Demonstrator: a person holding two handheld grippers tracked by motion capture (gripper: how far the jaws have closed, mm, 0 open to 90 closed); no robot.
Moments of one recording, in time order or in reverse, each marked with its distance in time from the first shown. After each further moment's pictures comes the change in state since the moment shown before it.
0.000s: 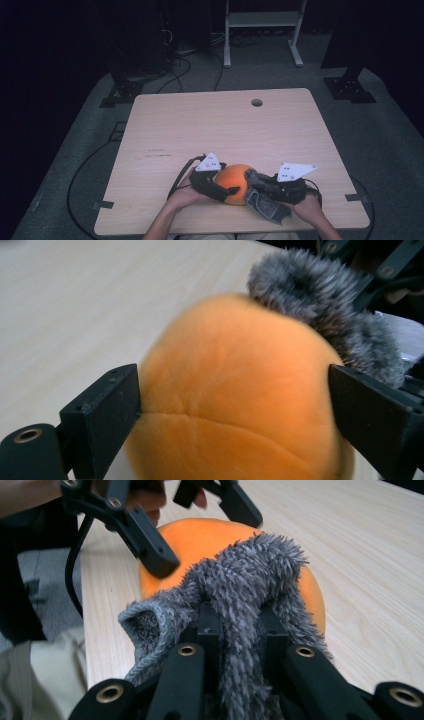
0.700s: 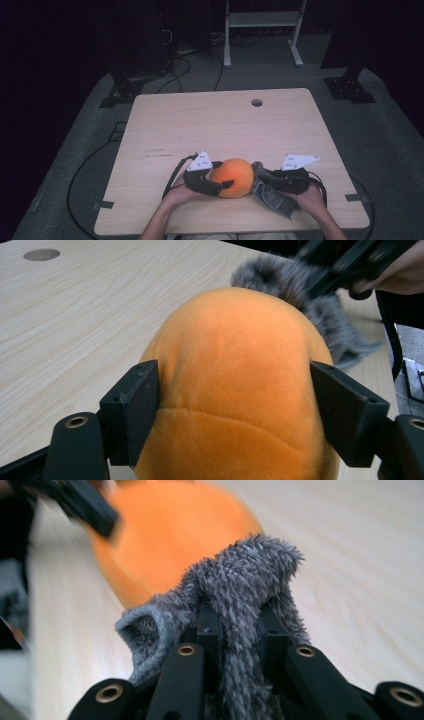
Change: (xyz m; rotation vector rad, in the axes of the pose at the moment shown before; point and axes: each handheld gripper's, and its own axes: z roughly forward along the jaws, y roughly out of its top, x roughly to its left) left arm 0.014 -0.009 -0.013 -0.060 0.055 0.019; right arm -0.033 -0.012 0.000 0.022 -0.057 0.104
